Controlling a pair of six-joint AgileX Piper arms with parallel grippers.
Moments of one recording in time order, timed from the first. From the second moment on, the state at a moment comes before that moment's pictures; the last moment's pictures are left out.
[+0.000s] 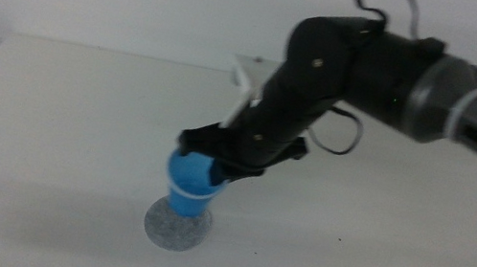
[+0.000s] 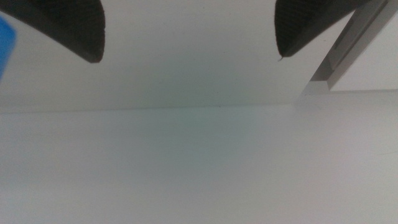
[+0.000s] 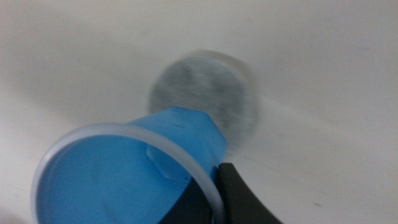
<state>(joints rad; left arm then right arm) -0.07 0.00 0.00 0.05 0.13 -0.07 0.71 1.97 -1.67 0.22 0.99 0.23</state>
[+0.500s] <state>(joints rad) -0.07 0.00 0.00 0.05 0.13 -0.07 0.78 2.11 -1.75 0.16 0.99 0.27</state>
